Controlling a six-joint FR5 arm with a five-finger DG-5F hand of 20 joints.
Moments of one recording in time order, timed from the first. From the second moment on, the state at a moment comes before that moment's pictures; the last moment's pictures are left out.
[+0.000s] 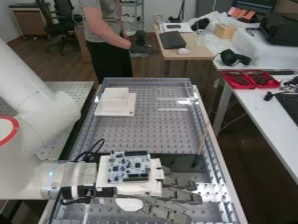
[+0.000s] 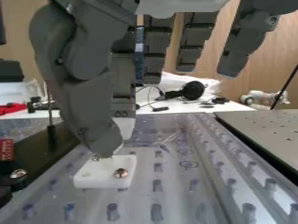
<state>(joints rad) 1.08 -2.28 -1.57 -2.53 -2.10 -0.80</state>
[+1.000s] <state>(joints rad) 1.07 -2.28 -1.57 -2.53 -2.14 -0.80</state>
